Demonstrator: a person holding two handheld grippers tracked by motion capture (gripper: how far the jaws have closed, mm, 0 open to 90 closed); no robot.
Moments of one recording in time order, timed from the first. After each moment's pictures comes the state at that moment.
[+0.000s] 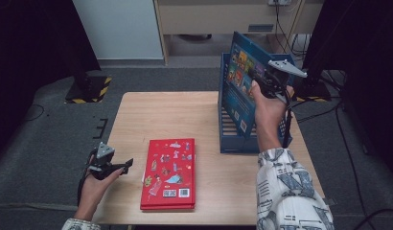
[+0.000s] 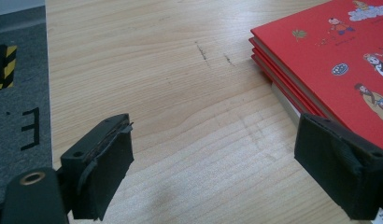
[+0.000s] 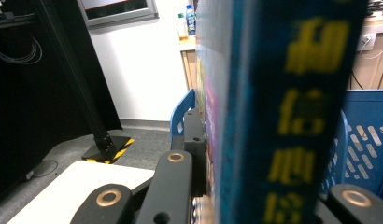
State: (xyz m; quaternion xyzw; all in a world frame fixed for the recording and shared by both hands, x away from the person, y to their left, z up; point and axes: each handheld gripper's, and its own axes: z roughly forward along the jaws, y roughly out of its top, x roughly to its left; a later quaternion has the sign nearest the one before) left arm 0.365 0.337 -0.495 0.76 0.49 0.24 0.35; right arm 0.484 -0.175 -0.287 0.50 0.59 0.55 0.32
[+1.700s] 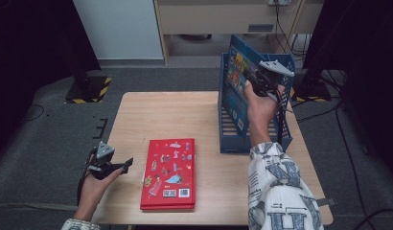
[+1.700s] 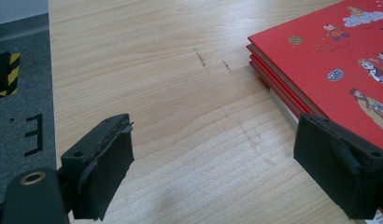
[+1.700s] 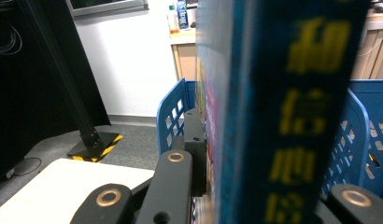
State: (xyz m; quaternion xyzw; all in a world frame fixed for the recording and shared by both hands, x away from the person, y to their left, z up) left arm 0.364 0.336 -0.491 0.76 0.48 0.25 0.35; right arm 0.508 -0.163 -0.306 0.50 0.59 0.53 0.33
